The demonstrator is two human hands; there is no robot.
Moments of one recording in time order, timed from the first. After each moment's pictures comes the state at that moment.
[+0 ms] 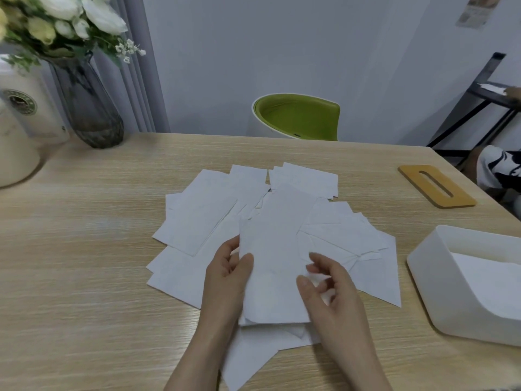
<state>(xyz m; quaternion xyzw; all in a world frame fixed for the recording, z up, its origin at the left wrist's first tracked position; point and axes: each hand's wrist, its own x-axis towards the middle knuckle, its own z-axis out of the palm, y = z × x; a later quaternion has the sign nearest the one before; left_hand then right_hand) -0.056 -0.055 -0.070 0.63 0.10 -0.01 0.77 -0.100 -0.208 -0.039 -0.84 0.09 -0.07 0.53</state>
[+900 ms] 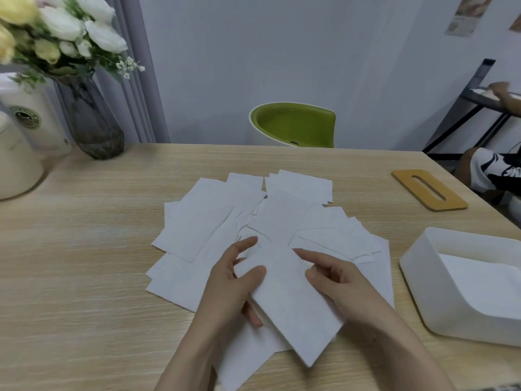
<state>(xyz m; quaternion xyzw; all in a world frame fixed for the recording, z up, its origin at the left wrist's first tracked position) -0.061 -0.051 -0.049 0.64 0.06 -0.08 0.76 -0.065 -0.246 -0.017 -0.79 0.02 0.12 0.60</state>
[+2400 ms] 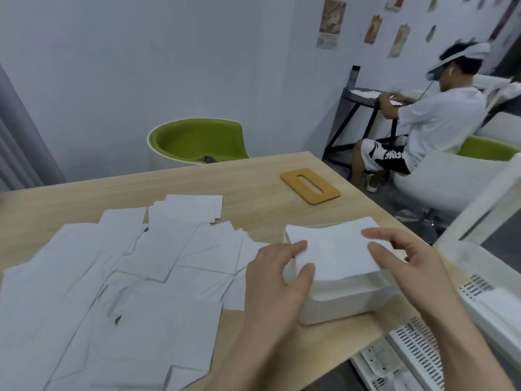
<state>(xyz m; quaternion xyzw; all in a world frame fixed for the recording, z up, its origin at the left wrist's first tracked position) -0.074 -0.278 0.008 0.79 -0.19 -0.01 0.59 -0.133 -0.467 0.042 -0.83 0.20 -0.24 0.45</state>
